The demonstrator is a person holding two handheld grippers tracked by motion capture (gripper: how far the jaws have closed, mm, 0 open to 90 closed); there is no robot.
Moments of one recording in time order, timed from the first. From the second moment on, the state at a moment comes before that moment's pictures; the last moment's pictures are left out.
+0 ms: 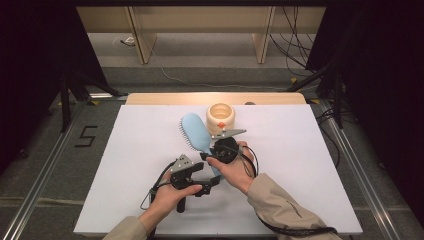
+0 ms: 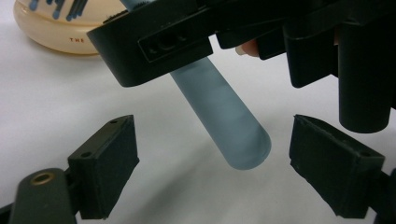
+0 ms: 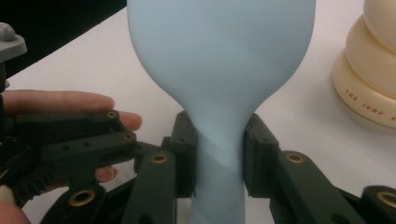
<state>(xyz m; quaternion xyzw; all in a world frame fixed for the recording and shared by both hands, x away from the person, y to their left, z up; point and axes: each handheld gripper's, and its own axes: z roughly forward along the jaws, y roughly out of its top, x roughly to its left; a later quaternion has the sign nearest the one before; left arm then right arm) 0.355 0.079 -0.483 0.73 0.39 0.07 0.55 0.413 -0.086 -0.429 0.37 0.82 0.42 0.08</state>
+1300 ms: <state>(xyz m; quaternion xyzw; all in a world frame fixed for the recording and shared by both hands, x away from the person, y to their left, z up) 0.362 0.073 -0.486 0.71 0.41 0.04 0.58 0.410 -0.084 -0.427 0.36 0.82 0.44 0.09</state>
